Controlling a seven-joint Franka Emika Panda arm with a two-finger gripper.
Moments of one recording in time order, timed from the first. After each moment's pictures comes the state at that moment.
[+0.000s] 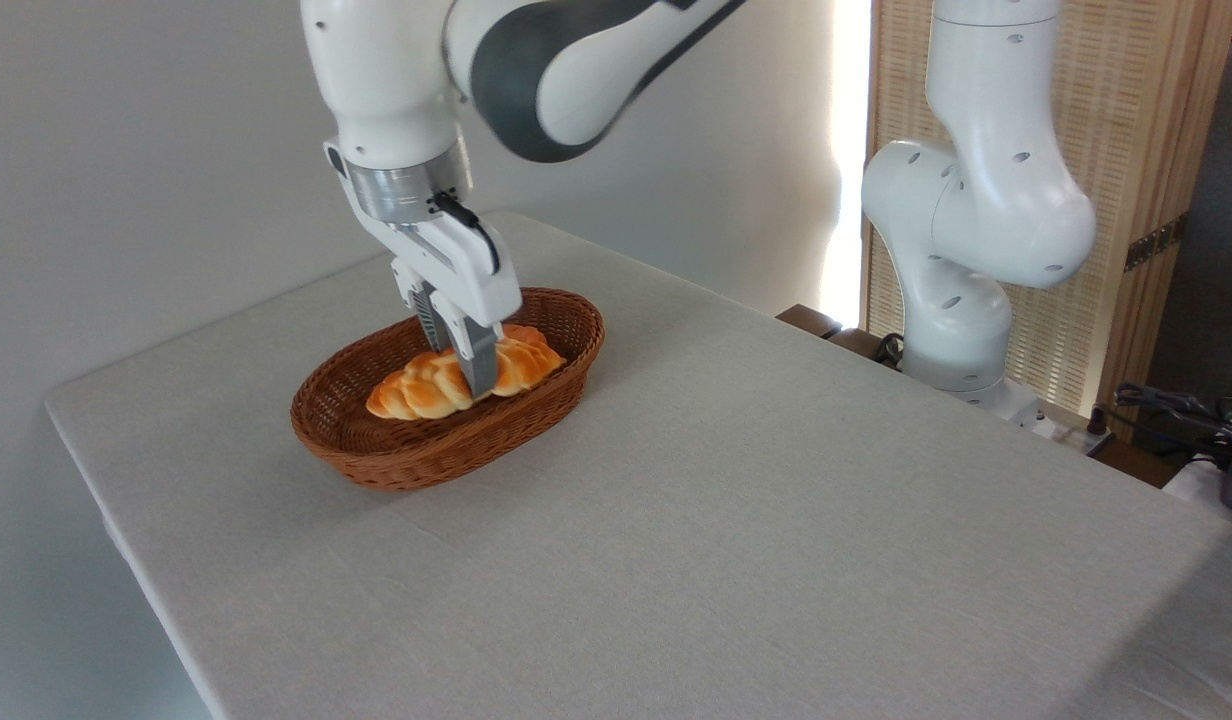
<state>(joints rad) -0.12 -0.02 -0.14 -1.92 -0.21 1.86 0.58</state>
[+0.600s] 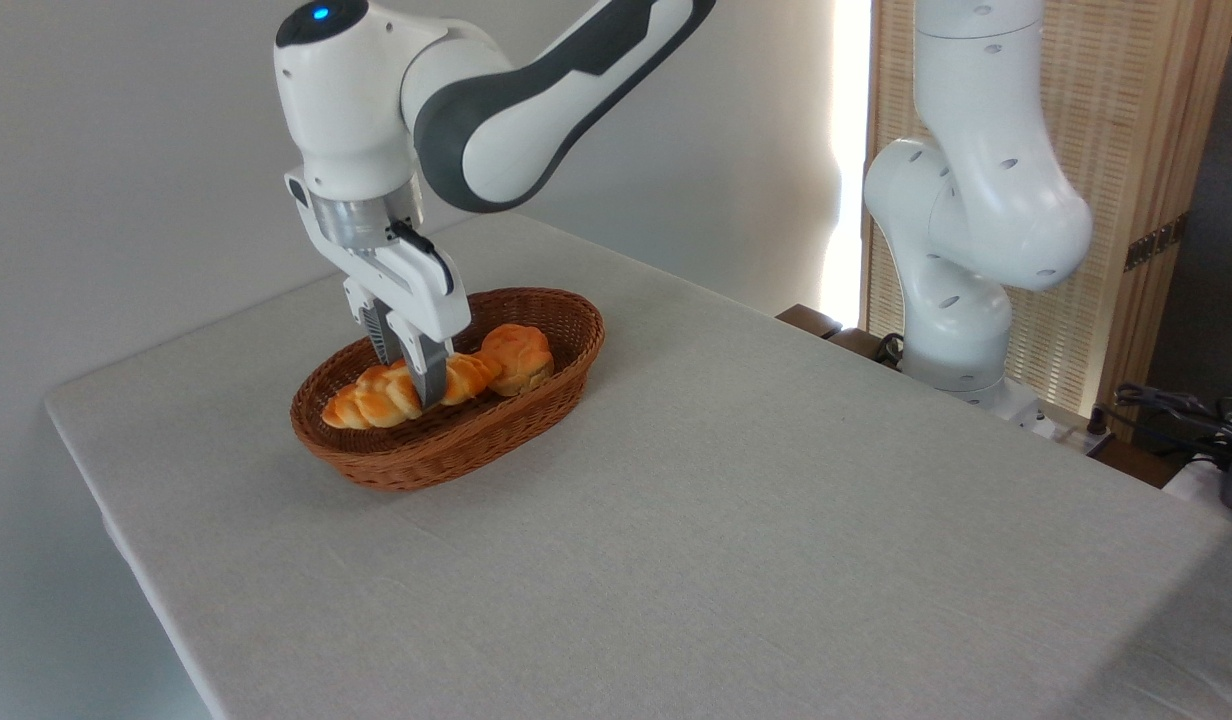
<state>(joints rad) -0.19 0.09 -0.20 -1.92 -0.22 2.04 0.40</state>
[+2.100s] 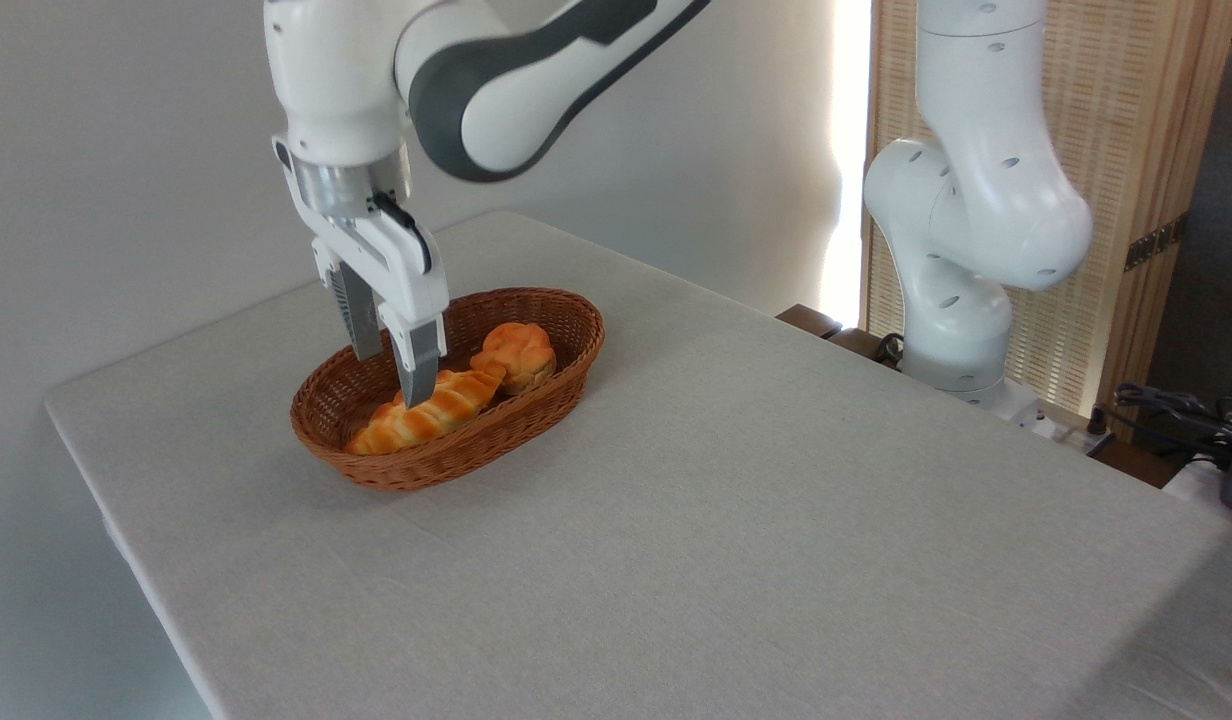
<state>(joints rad) -0.19 0.06 -0.15 -1.85 -0.22 2.00 0.51</state>
